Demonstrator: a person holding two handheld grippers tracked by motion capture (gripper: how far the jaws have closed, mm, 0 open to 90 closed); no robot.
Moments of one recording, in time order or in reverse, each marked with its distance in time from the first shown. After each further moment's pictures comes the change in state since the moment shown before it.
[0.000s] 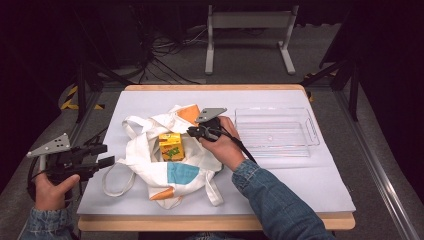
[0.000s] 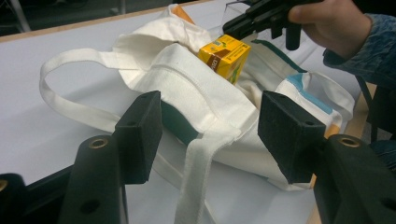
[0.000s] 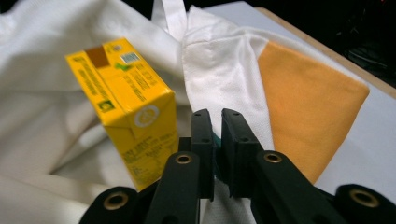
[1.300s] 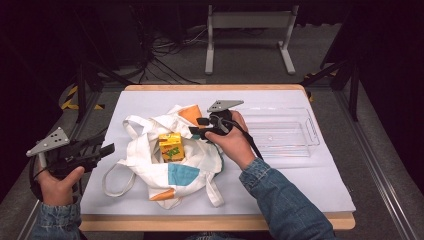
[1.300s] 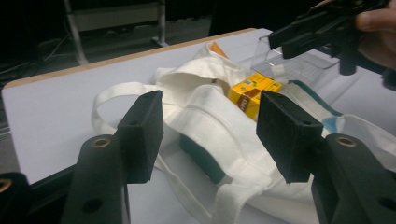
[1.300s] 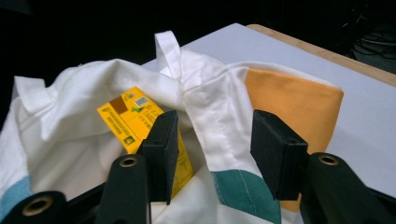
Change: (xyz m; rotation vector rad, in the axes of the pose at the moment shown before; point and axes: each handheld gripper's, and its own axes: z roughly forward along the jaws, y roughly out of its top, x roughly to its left) left arm -0.008 0.014 0.005 -0.107 0.174 -0.003; right arm -0.011 0.009 -0.038 -0.121 0.068 0.202
